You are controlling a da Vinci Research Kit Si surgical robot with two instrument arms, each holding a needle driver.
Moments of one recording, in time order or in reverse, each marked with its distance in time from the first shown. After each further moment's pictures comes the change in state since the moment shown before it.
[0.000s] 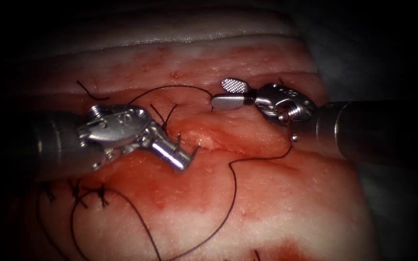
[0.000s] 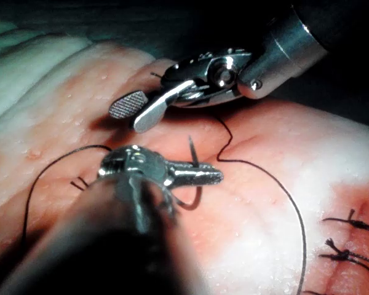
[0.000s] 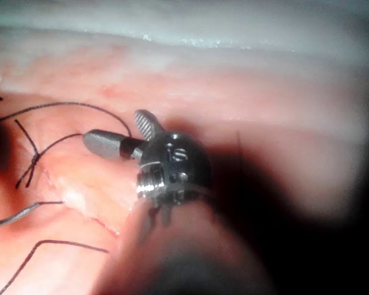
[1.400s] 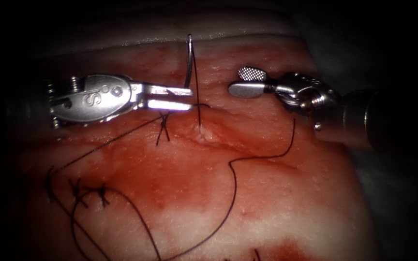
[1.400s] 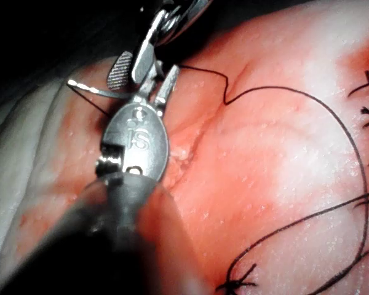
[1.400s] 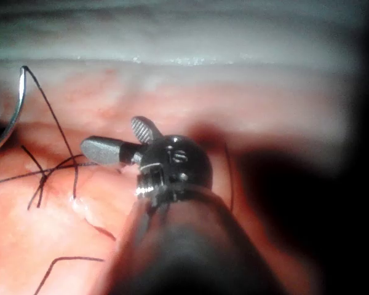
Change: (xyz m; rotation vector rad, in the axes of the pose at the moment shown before) right arm 0.003 -0.002 -0.004 0.083 -0.012 0.175; left arm 0.004 0.002 -0.001 0.568 0.034 0.746
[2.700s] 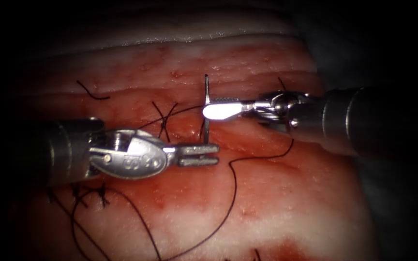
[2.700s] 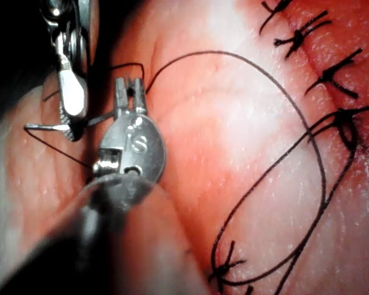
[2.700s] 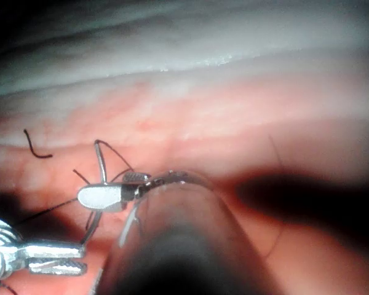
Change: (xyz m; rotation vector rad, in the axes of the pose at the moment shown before) right arm -0.004 -0.006 0.003 0.152 -0.109 0.363; left arm -0.004 0.006 0.004 0.113 -0.175 0.277
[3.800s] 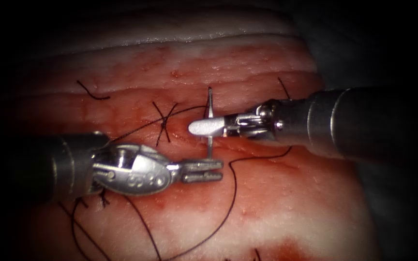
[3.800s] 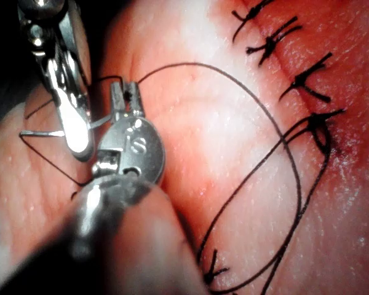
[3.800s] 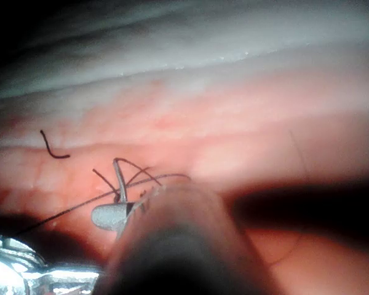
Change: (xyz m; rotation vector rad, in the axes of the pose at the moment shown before) right arm -0.001 0.000 0.001 -0.071 0.024 0.007; left arm 0.002 0.001 0.001 -0.008 0.006 0.042
